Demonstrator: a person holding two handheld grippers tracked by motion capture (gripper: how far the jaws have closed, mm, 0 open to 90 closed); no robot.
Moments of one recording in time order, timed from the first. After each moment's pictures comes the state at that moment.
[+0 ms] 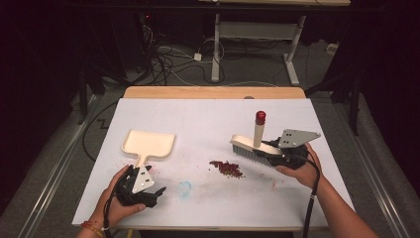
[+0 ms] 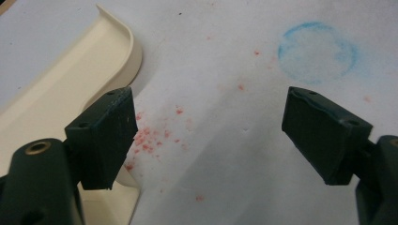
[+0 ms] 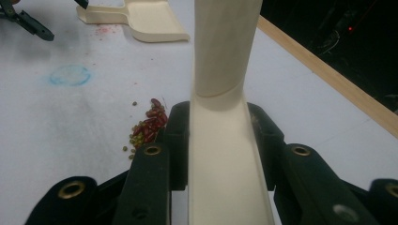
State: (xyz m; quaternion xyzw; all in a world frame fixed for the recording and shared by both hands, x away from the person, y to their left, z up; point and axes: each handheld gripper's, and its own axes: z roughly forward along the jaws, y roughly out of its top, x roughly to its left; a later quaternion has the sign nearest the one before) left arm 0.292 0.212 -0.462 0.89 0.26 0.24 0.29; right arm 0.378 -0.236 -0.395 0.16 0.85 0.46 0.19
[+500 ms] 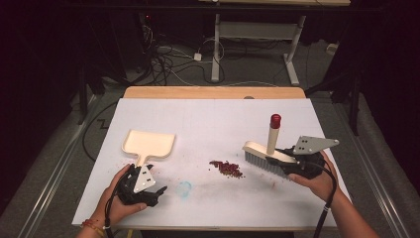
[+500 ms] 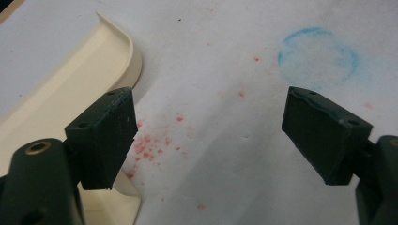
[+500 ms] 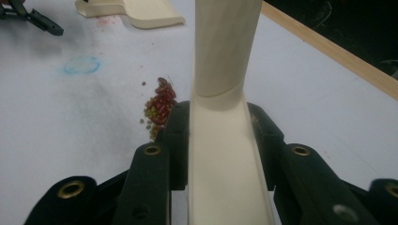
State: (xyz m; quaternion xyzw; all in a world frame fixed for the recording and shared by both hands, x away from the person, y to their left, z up) left arm 0.294 0.210 -0.462 0.89 0.26 0.24 0.29; right arm 0.348 -0.263 -0.387 0.21 0.86 0.44 0.18
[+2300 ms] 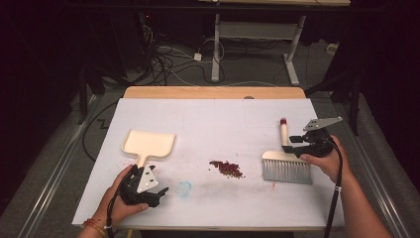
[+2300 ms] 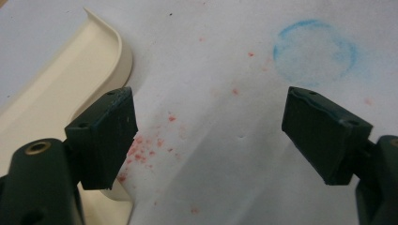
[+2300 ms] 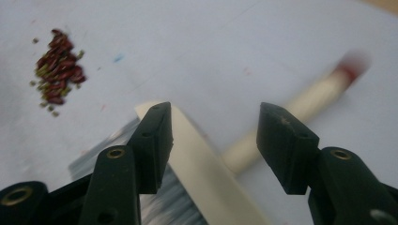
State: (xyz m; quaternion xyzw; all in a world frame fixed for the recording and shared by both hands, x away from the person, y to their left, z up) left arm 0.296 0.204 -0.465 0.89 0.25 0.24 0.28; right arm 0.421 -0.318 -0.407 0.34 0.86 0.36 0.15
